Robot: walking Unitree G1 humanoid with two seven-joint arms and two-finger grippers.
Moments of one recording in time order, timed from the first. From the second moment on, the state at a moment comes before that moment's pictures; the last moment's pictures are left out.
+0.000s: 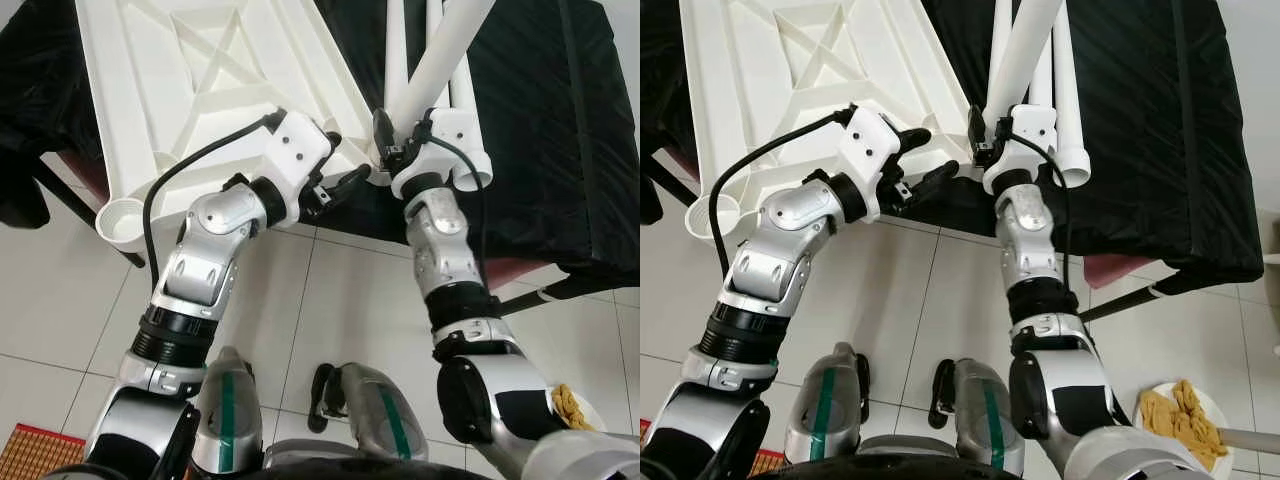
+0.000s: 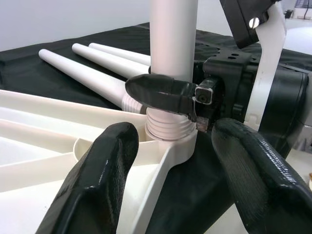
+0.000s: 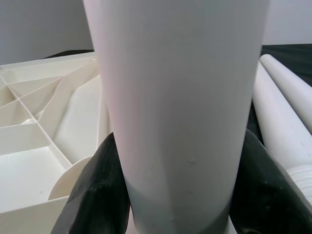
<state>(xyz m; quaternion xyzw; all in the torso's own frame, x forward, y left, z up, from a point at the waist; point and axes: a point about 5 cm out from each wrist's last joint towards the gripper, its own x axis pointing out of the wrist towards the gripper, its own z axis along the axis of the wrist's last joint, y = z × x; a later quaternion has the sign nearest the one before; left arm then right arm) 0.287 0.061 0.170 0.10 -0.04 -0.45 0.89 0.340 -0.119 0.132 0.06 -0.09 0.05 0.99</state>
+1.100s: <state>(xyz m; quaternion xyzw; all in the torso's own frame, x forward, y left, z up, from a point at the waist) 0.288 0.062 0.173 0.10 -0.04 -0.45 0.89 0.338 -0.130 0.130 0.07 -0.08 0.01 0.99</state>
